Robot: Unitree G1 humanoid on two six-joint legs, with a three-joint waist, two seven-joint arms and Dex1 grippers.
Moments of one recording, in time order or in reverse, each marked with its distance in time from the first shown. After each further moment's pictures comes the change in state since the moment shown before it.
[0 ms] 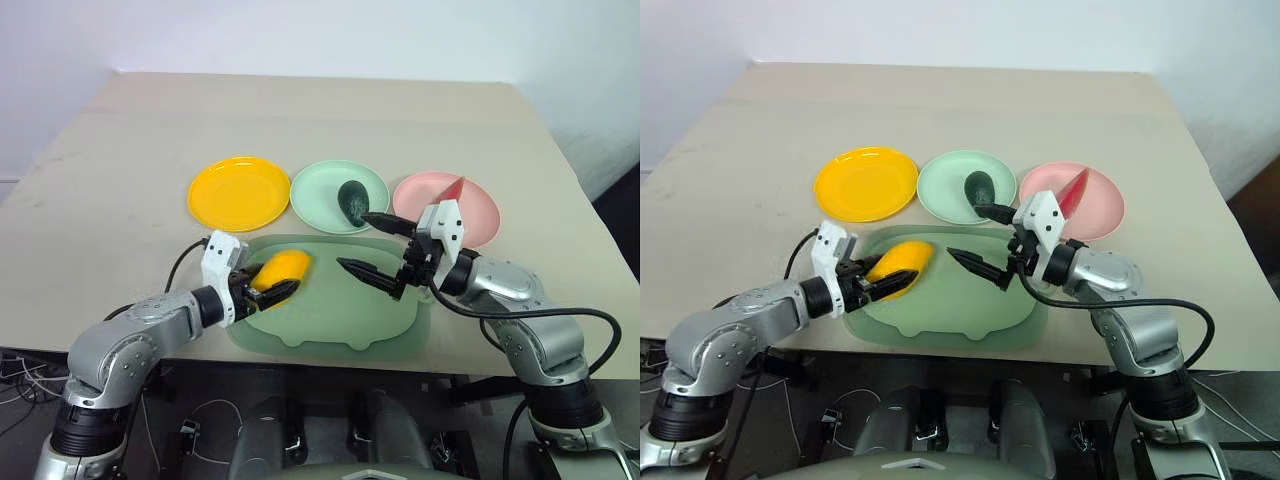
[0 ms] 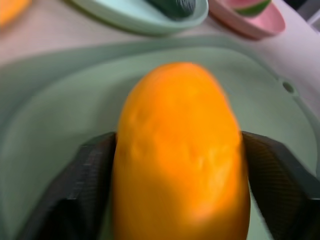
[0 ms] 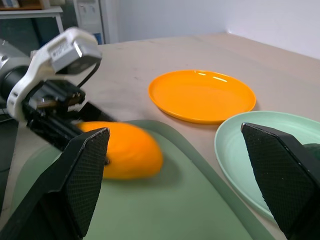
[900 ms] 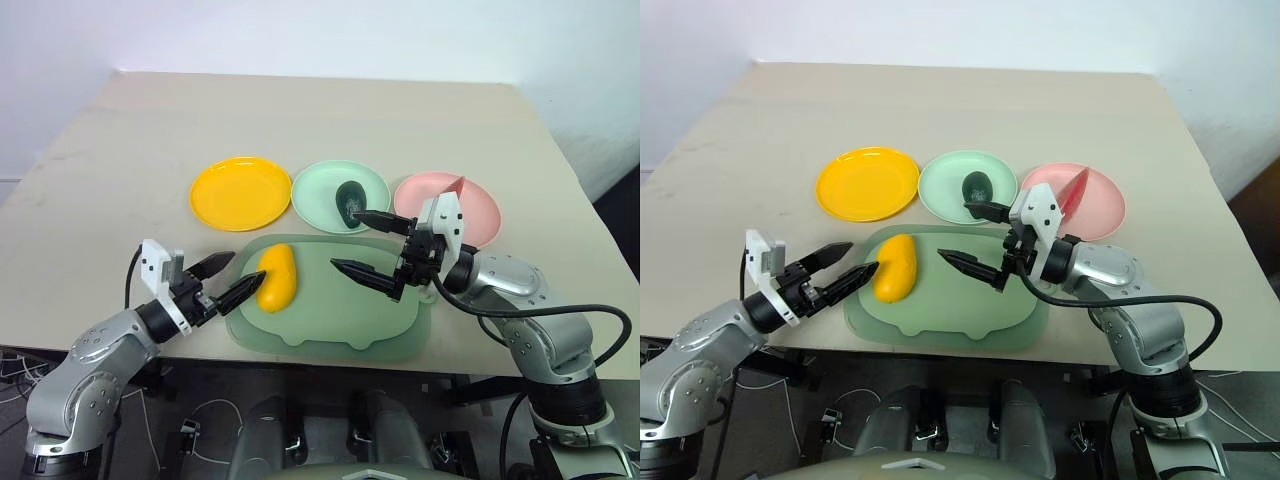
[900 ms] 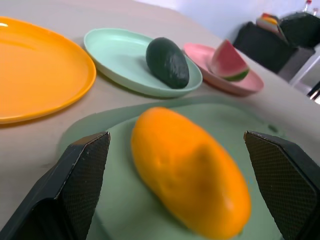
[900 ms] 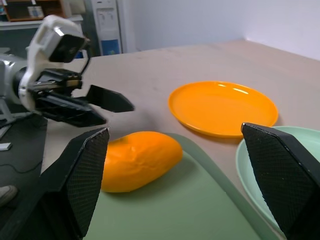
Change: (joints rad) left arm 0.214 -0.017 0.199 -0.015 0.015 -0.357 -0.211; right arm -0.028 0.000 -0.009 -0.066 0.067 0.088 0.014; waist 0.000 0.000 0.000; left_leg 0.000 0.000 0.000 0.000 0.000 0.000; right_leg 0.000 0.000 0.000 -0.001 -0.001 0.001
